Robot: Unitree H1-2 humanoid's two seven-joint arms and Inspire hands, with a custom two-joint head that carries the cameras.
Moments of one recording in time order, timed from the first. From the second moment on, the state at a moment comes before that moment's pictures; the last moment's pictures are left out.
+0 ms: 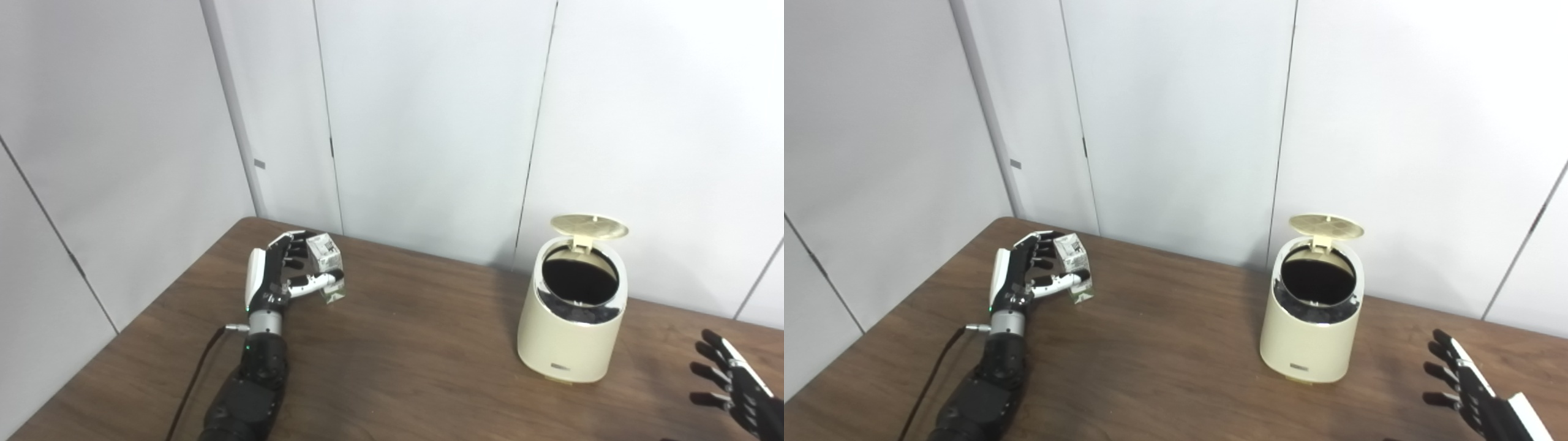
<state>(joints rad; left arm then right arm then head) -0.51 0.37 0.18 0.80 0.20 -0.40 0.45 -0.15 -0.33 0.04 -0.30 -0.15 0.22 0.24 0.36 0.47</state>
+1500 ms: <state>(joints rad) -0.46 0.28 0.05 0.33 0.14 -0.43 0.30 -0.16 -0.30 0.08 -0.32 -0.21 0.23 0.24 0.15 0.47</state>
